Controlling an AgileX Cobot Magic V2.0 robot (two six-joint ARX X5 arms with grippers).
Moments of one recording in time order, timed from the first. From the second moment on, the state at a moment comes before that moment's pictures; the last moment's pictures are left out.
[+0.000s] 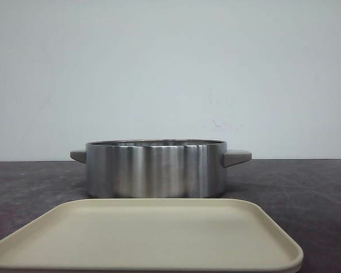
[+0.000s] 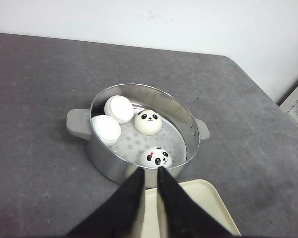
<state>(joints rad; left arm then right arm) -0.68 0.53 0.99 -0.80 -0.16 -0.38 0.13 0.01 0.01 -0.14 -0.03 0.03</state>
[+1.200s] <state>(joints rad) -0.68 0.53 0.99 -0.80 -0.16 -0.38 0.12 0.01 0.01 -0.17 0.00 0.01</state>
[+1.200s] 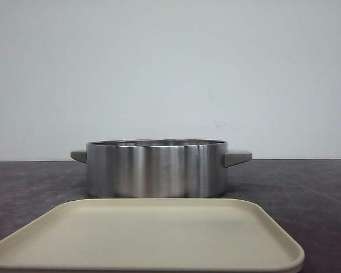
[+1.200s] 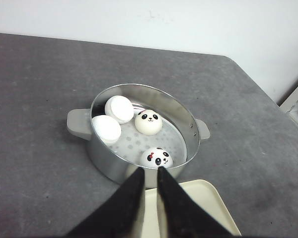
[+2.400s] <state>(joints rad) -0.06 0.02 0.05 -0.15 -0.12 -0.32 0.12 0.01 0.01 -0.17 0.00 0.01</state>
